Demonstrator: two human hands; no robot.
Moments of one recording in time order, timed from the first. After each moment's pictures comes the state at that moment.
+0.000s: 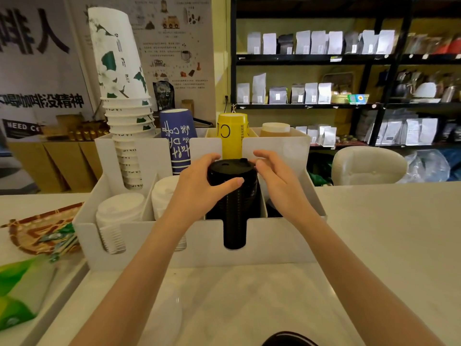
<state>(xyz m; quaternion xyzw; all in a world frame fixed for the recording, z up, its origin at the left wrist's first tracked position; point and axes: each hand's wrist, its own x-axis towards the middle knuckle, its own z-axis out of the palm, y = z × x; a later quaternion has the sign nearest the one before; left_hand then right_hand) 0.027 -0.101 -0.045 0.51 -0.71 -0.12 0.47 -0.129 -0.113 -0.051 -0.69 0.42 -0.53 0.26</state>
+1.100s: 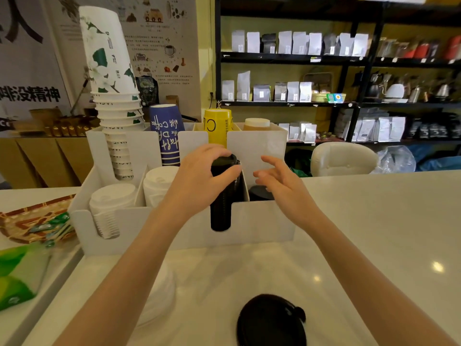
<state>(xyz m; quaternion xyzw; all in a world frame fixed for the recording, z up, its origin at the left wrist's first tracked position) 0.008 -0.049 -0.025 0.46 -0.77 -0.04 0.44 -0.161 -0.062 -0.063 -0.68 0.48 -0.49 0.24</state>
